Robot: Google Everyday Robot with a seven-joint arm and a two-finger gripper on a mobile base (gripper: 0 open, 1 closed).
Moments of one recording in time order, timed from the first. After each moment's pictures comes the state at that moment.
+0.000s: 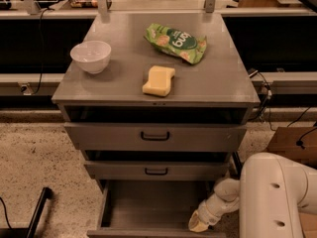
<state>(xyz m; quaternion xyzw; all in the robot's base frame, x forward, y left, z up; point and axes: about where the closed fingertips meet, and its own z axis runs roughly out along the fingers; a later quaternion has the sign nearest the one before) 0.422 -0.155 0.193 -0.66 0.69 0.28 0.10</state>
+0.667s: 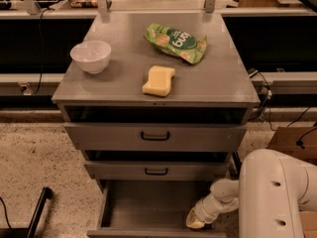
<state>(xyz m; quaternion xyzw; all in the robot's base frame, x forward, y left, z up) 0.436 -0.146 0.192 -0.65 0.71 0.24 0.12</state>
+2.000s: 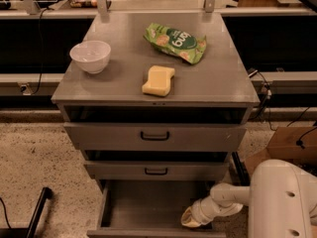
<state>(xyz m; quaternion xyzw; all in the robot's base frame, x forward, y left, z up) 0.446 -0.128 0.184 -0.65 0.69 0.25 0.18</state>
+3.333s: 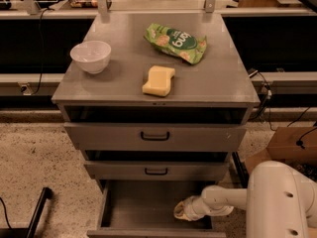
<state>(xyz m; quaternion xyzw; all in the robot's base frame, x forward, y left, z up) 0.485 -0.095 0.169 -0.68 0.67 0.17 0.24</state>
